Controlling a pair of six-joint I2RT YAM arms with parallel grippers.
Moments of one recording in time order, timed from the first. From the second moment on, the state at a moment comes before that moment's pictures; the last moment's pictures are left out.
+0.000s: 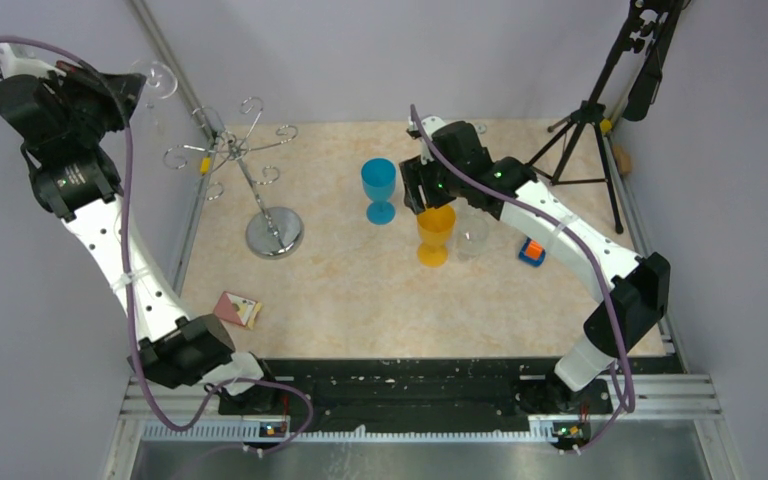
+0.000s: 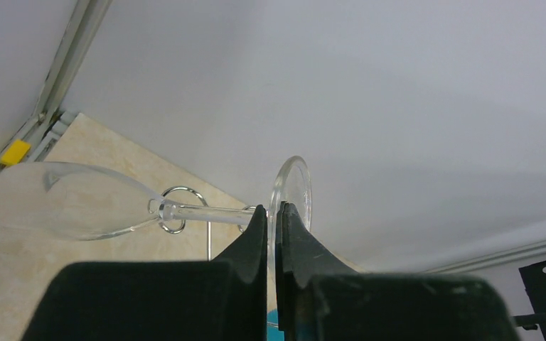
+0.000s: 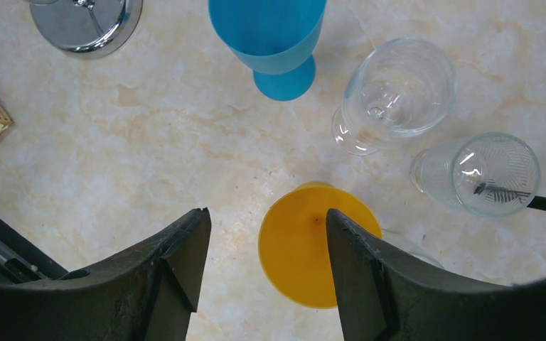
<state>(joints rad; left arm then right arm) 0.59 1.46 1.96 -0.51 0.55 -0.76 0.68 1.62 1.61 -0.67 0.01 0.13</state>
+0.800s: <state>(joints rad) 0.31 1.49 2.03 0.27 0.84 -1.45 0.68 1.43 1.43 -0.37 -0.16 0.15</state>
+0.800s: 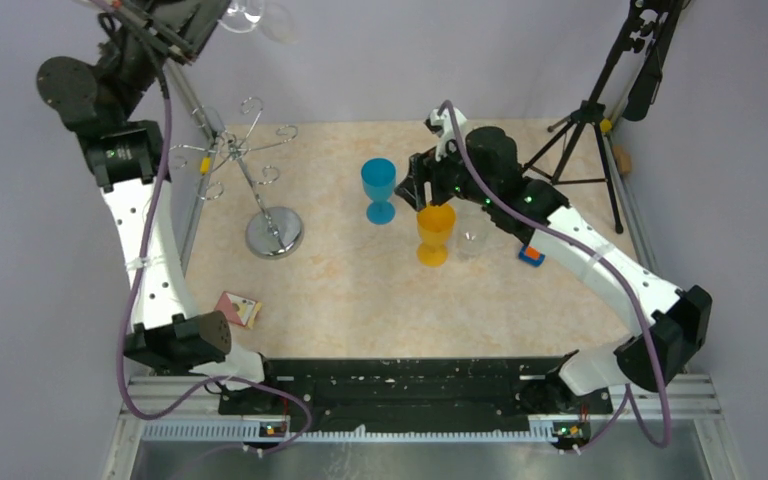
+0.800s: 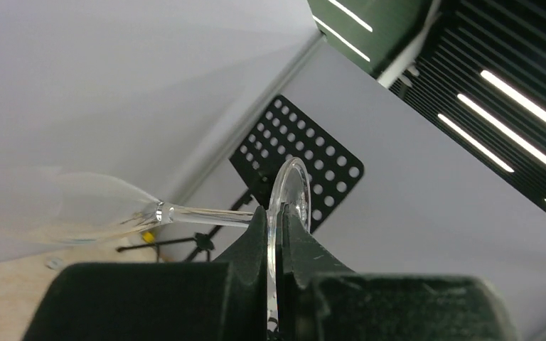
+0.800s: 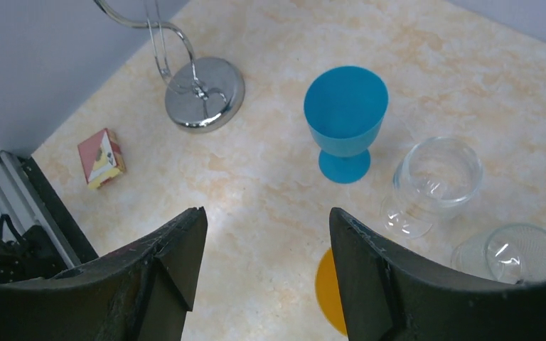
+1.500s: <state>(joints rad) -0.16 1.51 1.60 0.24 0.93 -1.51 0.73 1.22 1.27 0.26 -0.25 -0.04</state>
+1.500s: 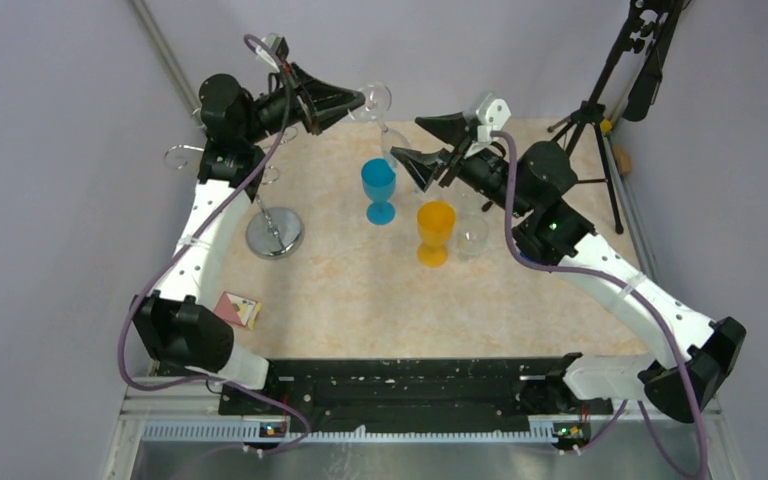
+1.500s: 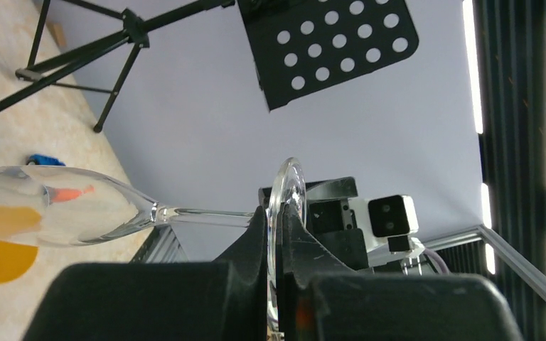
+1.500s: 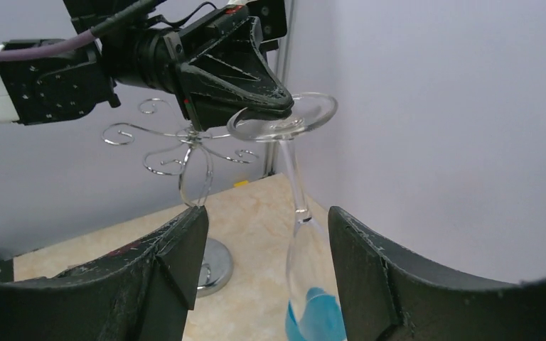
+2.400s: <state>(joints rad) -0.17 1.32 1.48 0.16 1.01 -1.44 0.75 1.42 1.40 0.27 -0.46 -0.20</state>
